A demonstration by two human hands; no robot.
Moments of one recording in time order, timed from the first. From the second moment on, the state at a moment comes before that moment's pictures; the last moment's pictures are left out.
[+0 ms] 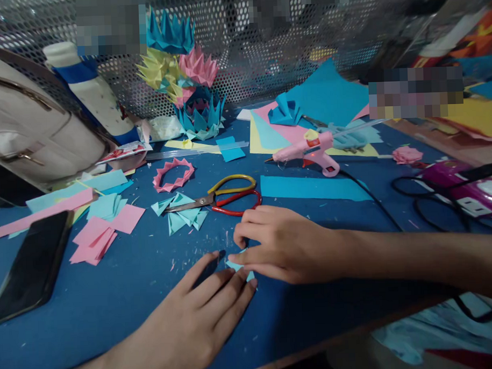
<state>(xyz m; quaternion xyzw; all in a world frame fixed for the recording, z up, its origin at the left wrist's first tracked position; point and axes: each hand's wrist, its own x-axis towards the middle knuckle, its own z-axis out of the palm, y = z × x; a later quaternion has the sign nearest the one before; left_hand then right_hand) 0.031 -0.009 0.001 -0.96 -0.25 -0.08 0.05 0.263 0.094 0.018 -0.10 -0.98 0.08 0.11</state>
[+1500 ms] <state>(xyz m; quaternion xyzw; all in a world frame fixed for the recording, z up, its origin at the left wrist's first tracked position) 0.032 -0.017 -0.005 -0.93 -0.34 -0.11 0.04 0.267 0.104 0.007 -0.04 -0.99 0.05 0.12</state>
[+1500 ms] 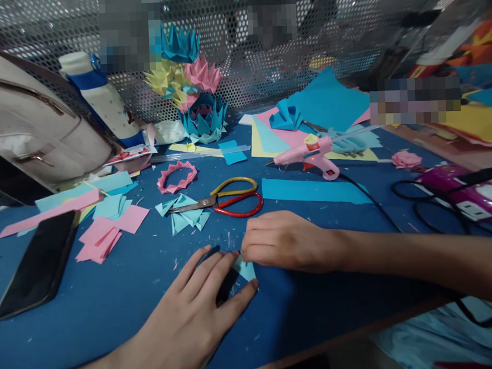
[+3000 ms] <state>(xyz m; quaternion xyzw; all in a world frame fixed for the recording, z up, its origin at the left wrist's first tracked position) 0.031 -0.013 0.005 -0.95 -0.31 -0.08 0.03 0.274 0.120 0.011 0.00 -0.98 0.14 0.16</state>
